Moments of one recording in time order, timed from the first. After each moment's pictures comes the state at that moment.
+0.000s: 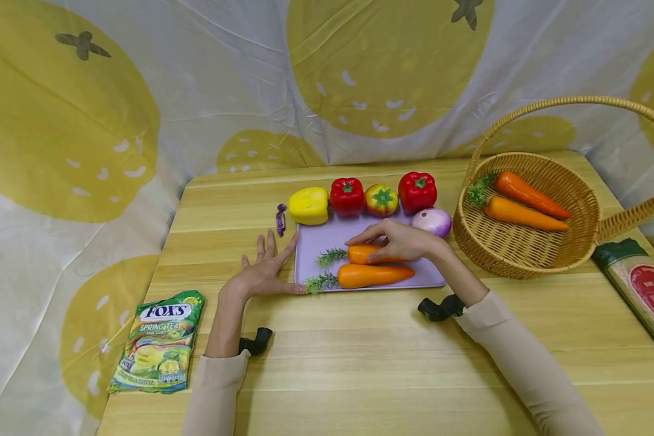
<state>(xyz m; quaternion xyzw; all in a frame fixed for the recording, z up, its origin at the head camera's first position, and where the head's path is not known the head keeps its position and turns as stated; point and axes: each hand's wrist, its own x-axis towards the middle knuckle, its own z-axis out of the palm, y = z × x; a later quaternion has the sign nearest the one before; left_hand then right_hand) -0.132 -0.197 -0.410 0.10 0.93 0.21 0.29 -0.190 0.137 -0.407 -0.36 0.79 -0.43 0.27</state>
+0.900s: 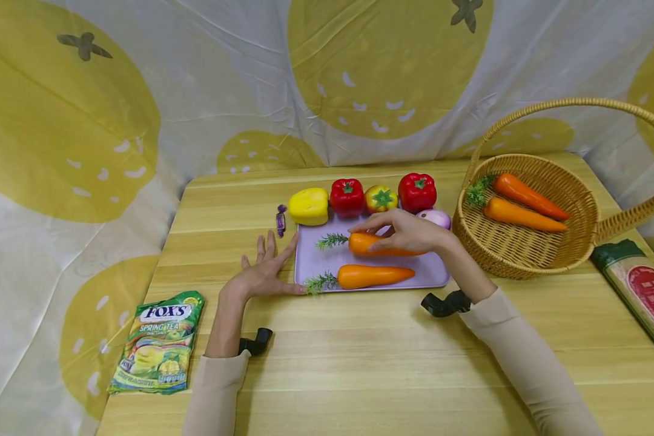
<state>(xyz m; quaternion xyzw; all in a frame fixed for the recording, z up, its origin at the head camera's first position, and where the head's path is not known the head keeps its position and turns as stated) -0.131 -0.197 -0.409 0.10 0.93 0.21 0.29 -0.194 0.146 -0.388 -0.35 0.81 -0.42 0.23</state>
